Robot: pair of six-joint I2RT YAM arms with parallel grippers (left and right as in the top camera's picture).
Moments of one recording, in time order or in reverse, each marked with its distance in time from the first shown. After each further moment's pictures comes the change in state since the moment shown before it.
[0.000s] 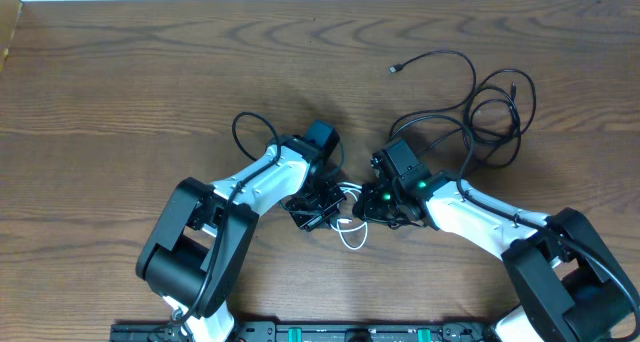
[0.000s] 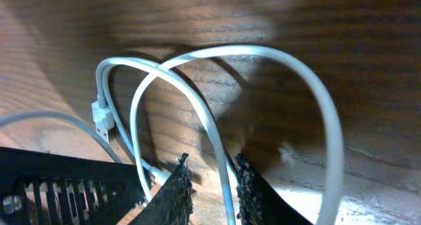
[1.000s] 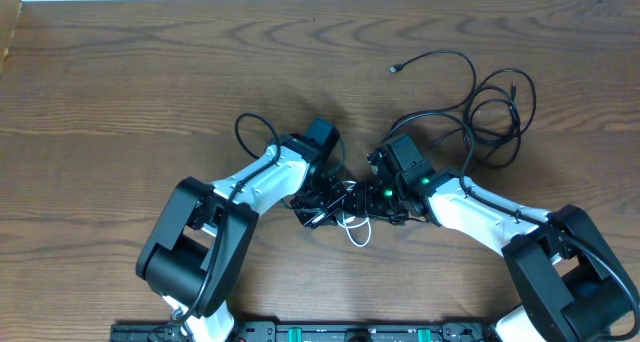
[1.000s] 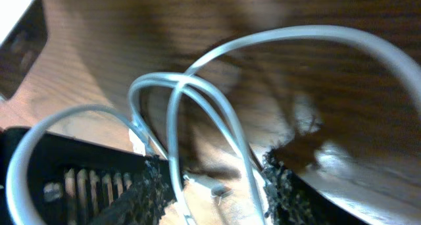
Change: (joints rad) left arm 0.003 0.001 -0.004 0.056 0.063 0.004; right arm -0.029 0.009 0.006 0.041 -0.095 -0.058
